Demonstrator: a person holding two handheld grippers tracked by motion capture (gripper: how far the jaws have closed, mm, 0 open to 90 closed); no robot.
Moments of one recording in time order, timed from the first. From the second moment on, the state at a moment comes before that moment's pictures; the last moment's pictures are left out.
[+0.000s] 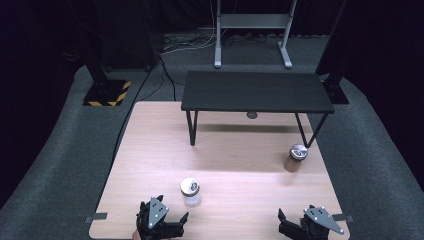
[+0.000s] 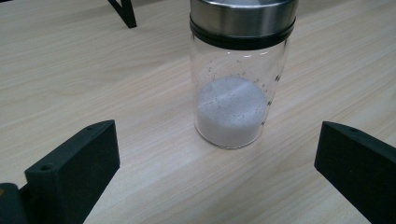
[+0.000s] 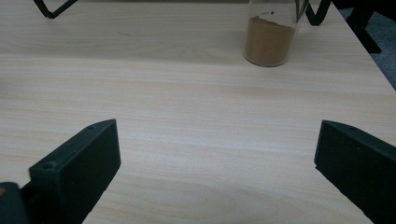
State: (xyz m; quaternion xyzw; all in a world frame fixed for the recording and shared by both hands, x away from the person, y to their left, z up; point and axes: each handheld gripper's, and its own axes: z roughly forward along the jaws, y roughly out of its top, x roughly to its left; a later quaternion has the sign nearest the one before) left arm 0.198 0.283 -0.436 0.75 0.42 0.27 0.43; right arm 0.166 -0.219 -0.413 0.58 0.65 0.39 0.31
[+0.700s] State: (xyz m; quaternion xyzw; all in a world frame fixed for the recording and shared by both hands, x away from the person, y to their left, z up) left arm 0.219 0.266 -0.446 0.75 0.43 0.26 0.43; right arm 0.169 -0.218 -0.412 0.58 0.65 0.38 0.30
